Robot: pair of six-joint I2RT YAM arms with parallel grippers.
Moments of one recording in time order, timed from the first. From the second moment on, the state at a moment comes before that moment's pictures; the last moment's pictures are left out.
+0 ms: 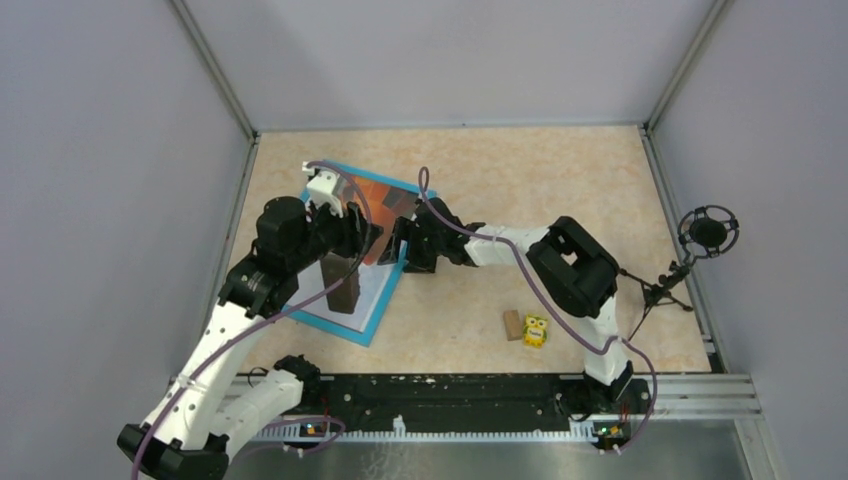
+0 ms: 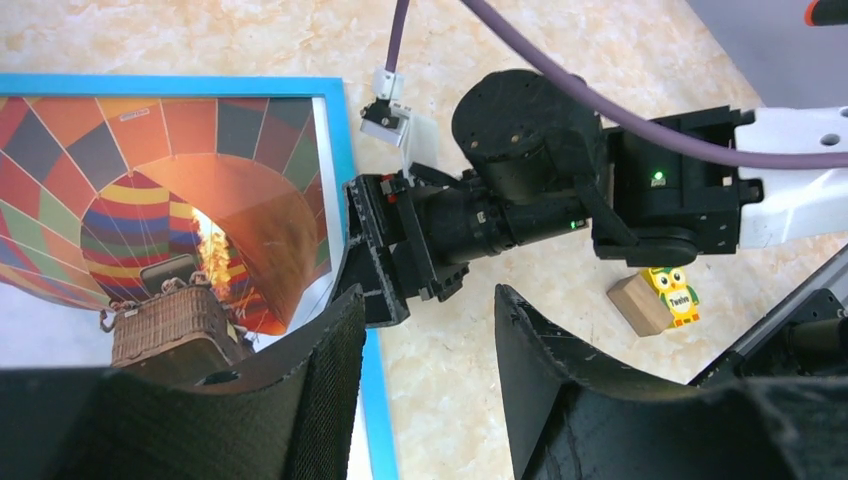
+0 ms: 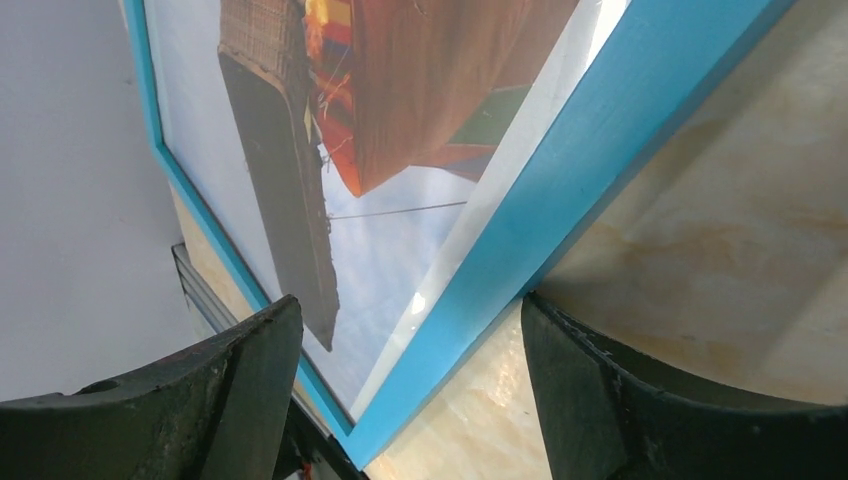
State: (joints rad) left arm -0.40 0.85 0.97 -0.45 0.24 -0.20; right arm 0.84 2.06 1.29 0.04 -0.27 0.97
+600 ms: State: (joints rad) left arm -0.40 0.72 1.14 -0.47 0.08 -0.19; right arm 0.85 1.78 1.35 -0.37 -0.07 0.74
